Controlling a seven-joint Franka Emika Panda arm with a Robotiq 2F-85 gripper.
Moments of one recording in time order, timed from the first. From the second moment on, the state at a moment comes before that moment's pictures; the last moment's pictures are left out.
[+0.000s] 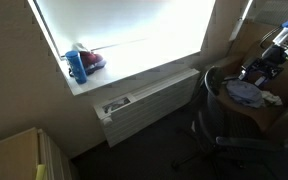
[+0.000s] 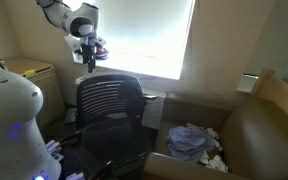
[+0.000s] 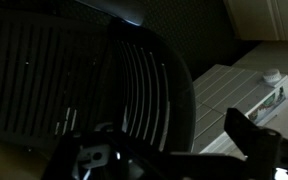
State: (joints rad) arm 0.29 -0.07 0.31 -2.40 0.48 2.48 0.41
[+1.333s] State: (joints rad) arm 0.41 0.37 0.23 -2.05 -0.03 2.63 0.67
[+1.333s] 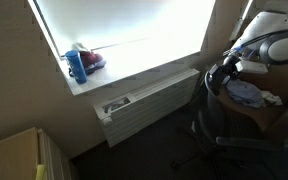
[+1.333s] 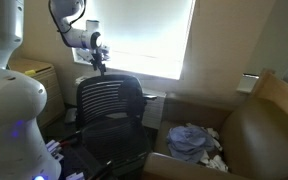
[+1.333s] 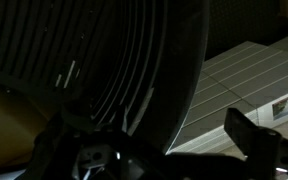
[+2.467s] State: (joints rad) arm 0.52 0.49 0.14 -1.99 -0.07 2.66 0.77
